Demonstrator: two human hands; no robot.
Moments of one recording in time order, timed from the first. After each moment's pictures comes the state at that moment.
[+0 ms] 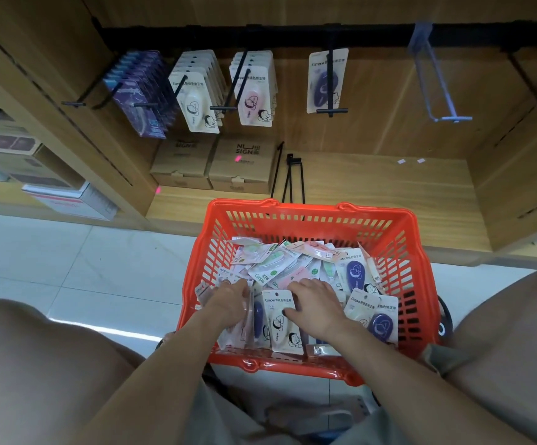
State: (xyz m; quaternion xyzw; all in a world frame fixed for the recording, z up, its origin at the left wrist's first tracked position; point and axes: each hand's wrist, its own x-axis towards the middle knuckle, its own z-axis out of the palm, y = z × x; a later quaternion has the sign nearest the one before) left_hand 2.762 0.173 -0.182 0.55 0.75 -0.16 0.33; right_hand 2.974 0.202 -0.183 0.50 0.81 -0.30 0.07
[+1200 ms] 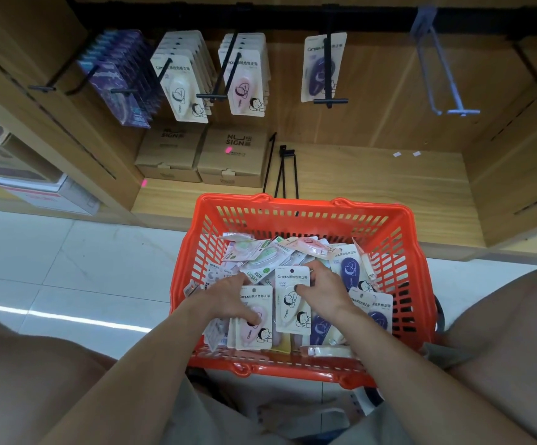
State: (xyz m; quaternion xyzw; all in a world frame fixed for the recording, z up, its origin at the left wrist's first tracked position) left_hand 2.755 0.195 -0.190 0.55 0.67 -0.10 0.48; right_hand 2.986 0.227 -0.174 0.64 0.59 -0.49 -0.05
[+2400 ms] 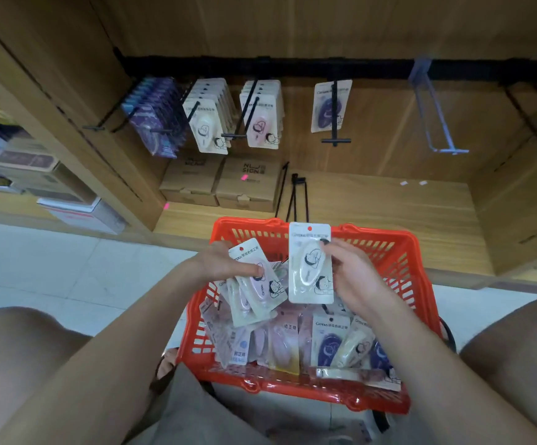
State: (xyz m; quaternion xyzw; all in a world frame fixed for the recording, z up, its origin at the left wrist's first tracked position) left_hand 2.720 0.244 -0.090 0.47 0.72 0.09 0.51; right_hand 2.996 0.271 -0.100 0.49 0.29 -0.75 -0.33
